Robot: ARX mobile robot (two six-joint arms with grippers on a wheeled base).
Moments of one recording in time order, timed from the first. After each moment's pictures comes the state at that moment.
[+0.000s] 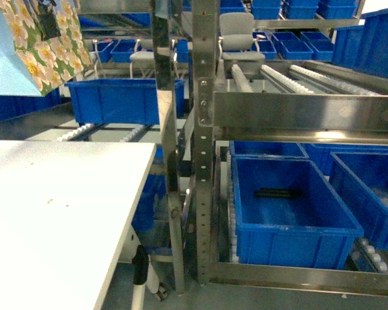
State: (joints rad) left arm -0.49 1.31 0.66 0.94 -0.62 0.29; right arm 0.07 0.76 0.50 0.33 0.02 0.00
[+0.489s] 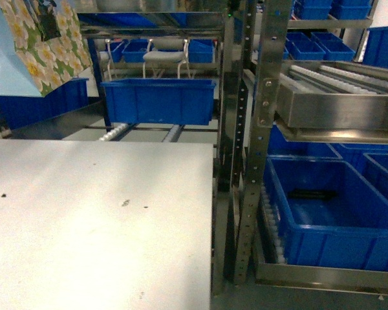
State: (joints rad) left arm -0.49 1.31 0.66 0.94 -0.62 0.29; right arm 0.07 0.76 0.50 0.33 0.02 0.00
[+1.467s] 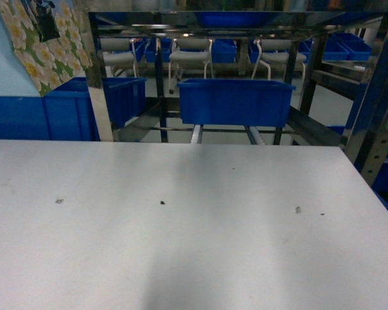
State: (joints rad) left arm -0.49 1.31 0.66 0.94 -0.62 0.29; right arm 0.07 0.76 0.50 0.33 0.02 0.00
